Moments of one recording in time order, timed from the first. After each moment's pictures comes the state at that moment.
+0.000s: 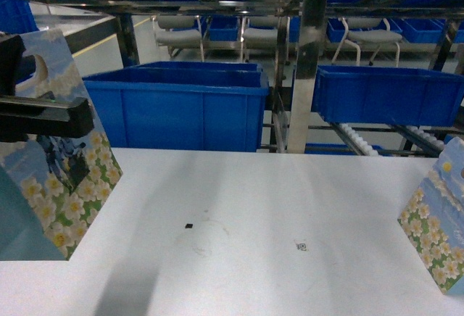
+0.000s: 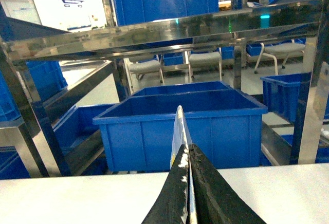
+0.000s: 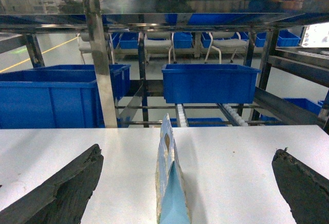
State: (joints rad) left arm -0.41 1.43 0.29 1.25 -0.45 0.16; right arm -0.09 -0.01 -0.01 0.01 -0.03 0.05
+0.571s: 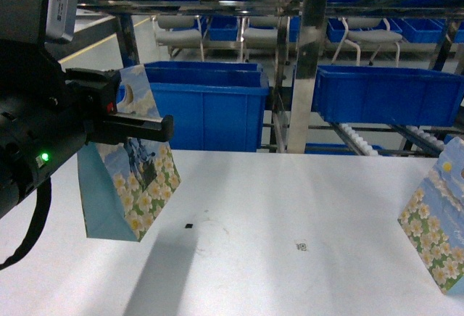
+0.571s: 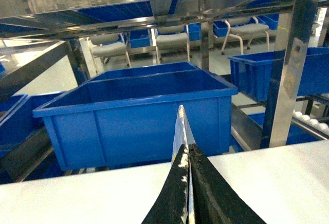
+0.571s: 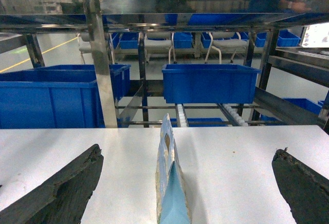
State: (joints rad) left arm -0.35 1.78 0.51 1.28 -0.25 0.09; right arm -0.09 -0.01 -0.01 0.01 -0.03 0.05
